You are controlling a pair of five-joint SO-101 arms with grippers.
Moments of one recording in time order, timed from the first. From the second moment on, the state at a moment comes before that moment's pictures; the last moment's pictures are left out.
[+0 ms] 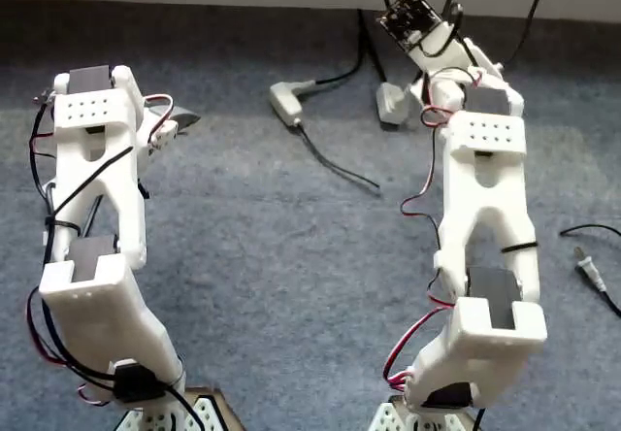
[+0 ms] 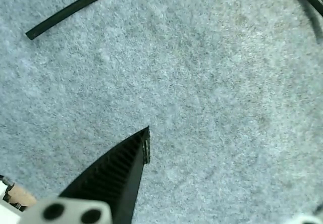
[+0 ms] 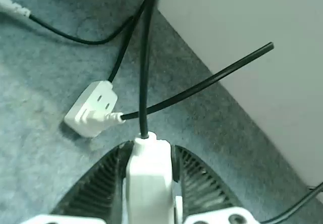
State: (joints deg) left arm -16.0 22.8 -18.8 96.0 52.6; right arm 0.4 14.3 -9.9 37.3 48.9
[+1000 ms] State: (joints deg) left arm -15.9 22.8 -17.2 93.6 53.0; right arm 0.4 41.1 -9.9 -11.6 47.3
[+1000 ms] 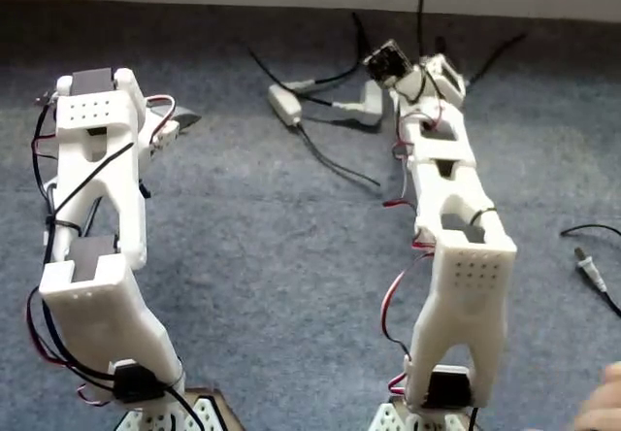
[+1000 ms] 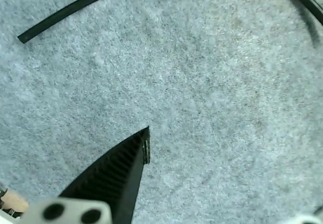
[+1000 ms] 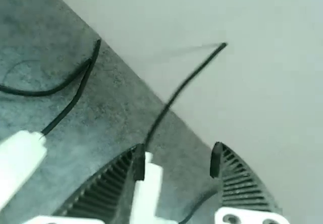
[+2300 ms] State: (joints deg) left arm -12.7 22.8 -12.2 89.3 53.0; right arm 61.5 19.8 -17.0 64.0 65.2
